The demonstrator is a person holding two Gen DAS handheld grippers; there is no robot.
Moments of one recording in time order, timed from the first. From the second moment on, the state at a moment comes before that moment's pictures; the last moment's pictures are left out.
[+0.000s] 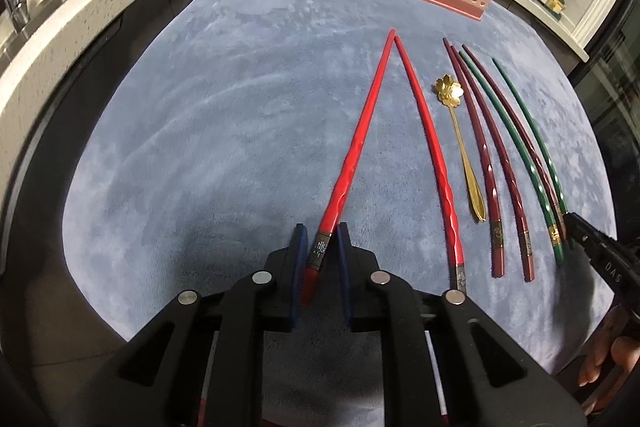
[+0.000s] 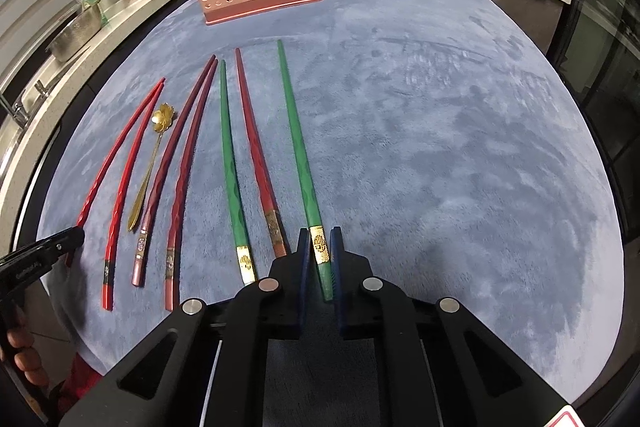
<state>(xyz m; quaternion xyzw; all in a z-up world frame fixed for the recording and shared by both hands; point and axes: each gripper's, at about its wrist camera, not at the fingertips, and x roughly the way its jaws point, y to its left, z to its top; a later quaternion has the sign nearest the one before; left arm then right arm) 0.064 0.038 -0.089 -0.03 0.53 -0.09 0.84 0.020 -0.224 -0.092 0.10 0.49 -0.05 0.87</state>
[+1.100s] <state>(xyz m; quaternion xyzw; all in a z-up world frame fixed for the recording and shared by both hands) 0.044 0.040 -0.064 -0.04 0.51 -0.11 0.85 -0.008 -0.228 -0.059 0.12 0.45 -0.06 0.88</state>
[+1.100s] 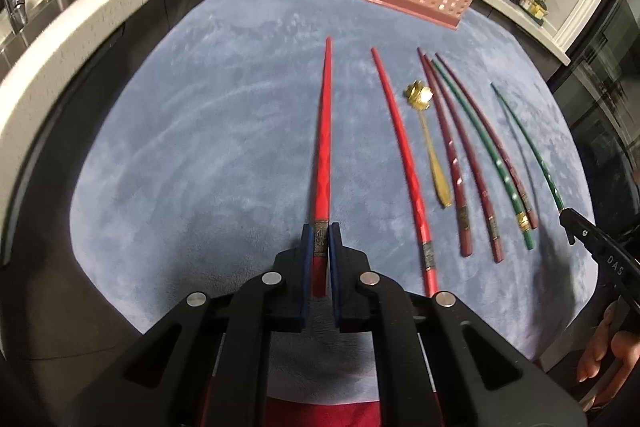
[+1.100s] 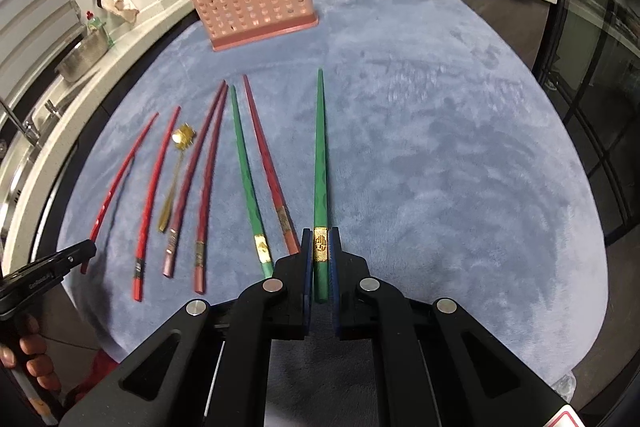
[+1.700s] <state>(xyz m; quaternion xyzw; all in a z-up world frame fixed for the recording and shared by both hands) 0.081 0.033 0.065 -0.03 0.38 -0.12 0.92 0.017 -0.239 0.058 0.11 0.34 -0.05 0.93</state>
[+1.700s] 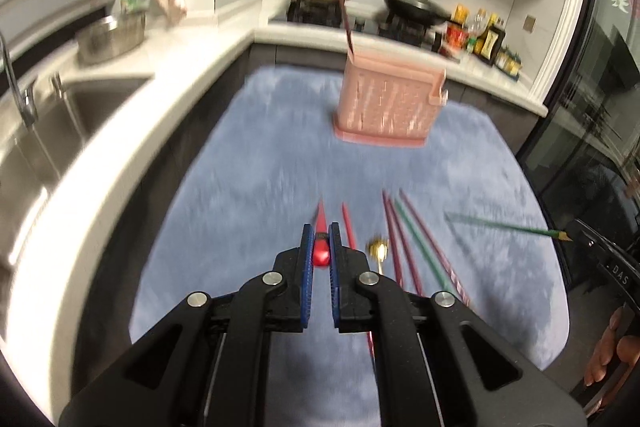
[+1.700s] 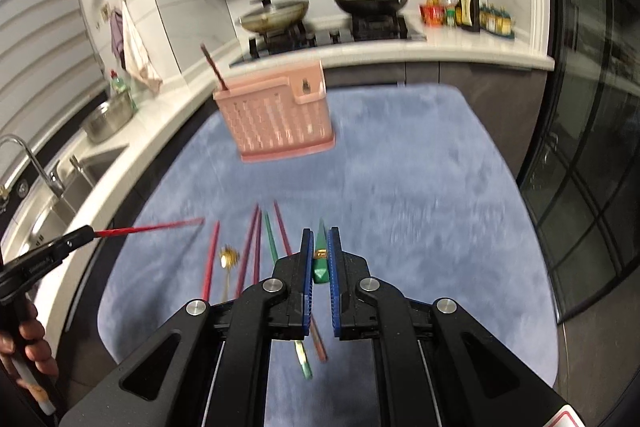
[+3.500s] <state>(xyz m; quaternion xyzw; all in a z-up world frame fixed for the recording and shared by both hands) 0.349 -0.076 0.160 -0.04 0.27 -0.13 0.95 0.323 -0.275 0.133 0.17 0.25 0.00 0.95</state>
